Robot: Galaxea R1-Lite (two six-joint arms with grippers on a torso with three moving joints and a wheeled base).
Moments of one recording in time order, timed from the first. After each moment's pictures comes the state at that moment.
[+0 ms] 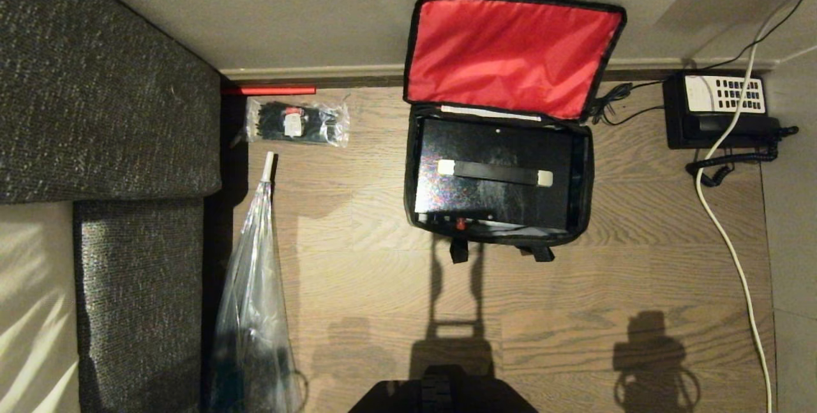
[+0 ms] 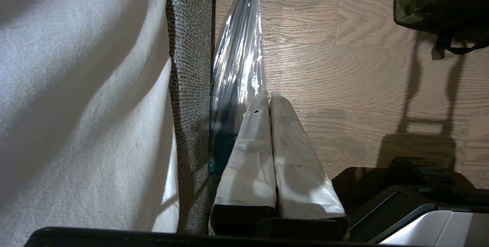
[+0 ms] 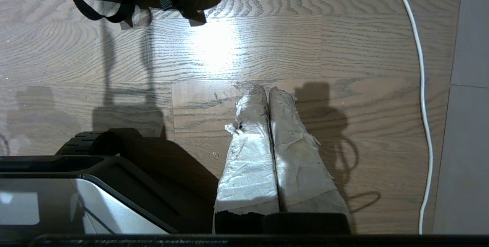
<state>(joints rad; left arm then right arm) 0.00 0.00 0.00 0.01 0.01 -0.01 0.00 0.00 -0.05 0.13 0.01 0.00</state>
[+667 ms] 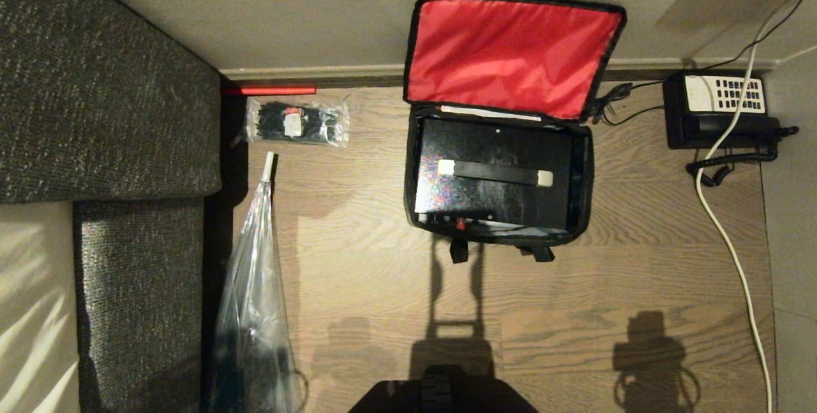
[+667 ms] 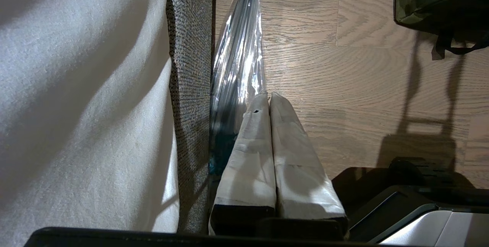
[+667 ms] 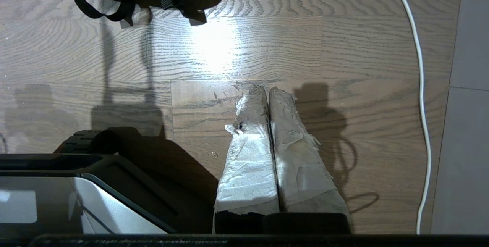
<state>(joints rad) 0.00 0.00 0.00 0.01 0.01 -0.01 0.00 0.00 -0.05 0.13 0.01 -0.01</state>
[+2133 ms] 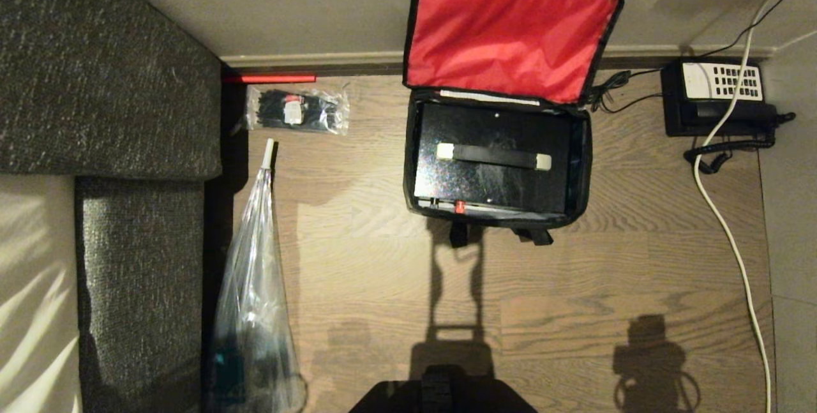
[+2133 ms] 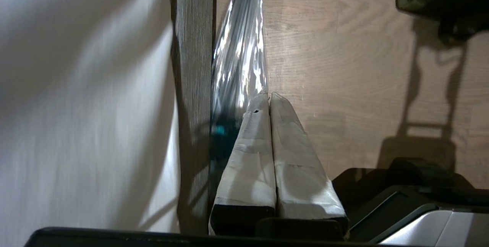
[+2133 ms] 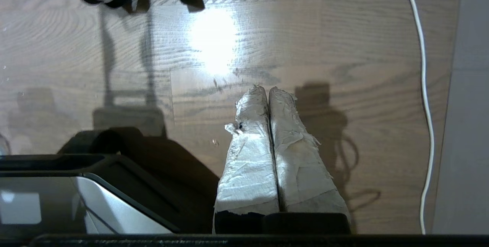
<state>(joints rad) 0.00 0.00 0.00 0.01 0.01 -0.01 0.00 0.00 -0.06 0.16 0.00 0.01</state>
